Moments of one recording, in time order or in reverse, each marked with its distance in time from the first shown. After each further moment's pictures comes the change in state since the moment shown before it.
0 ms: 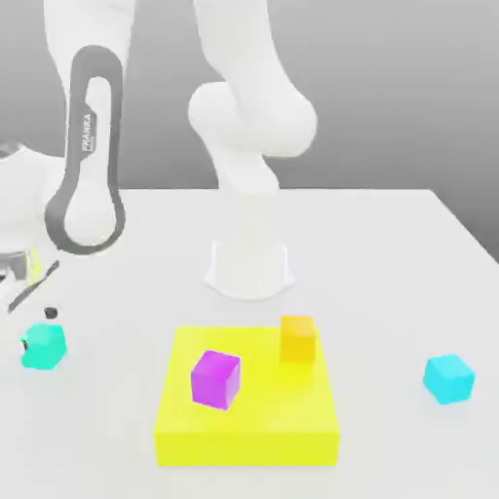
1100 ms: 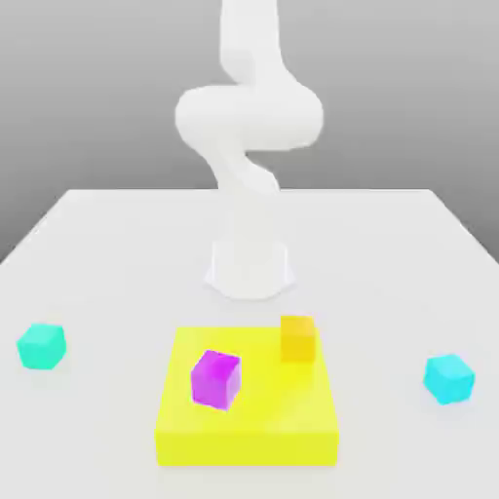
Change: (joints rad) arm 0.710 -1.056 0.114 0.313 -0.254 -0.632 -0.516
